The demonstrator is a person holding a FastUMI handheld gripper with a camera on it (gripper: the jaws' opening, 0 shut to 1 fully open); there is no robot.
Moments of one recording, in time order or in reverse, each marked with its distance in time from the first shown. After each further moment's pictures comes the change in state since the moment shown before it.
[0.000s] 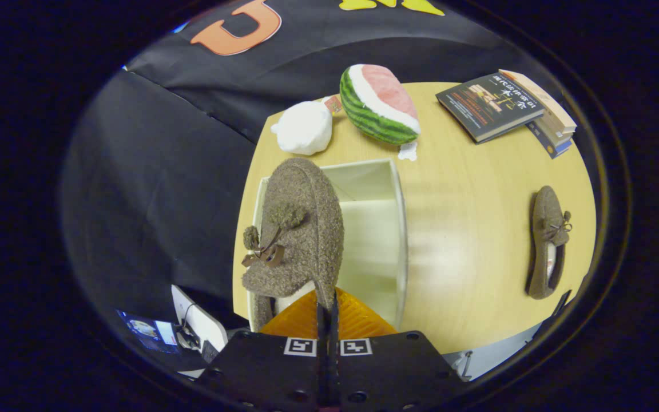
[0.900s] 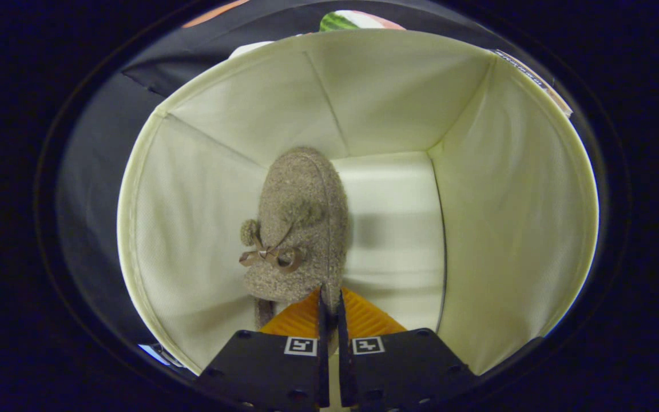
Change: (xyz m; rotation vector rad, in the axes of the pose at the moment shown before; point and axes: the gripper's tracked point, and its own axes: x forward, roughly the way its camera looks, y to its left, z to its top) arm 0.125 0.007 -0.021 0.069 0.080 -0.172
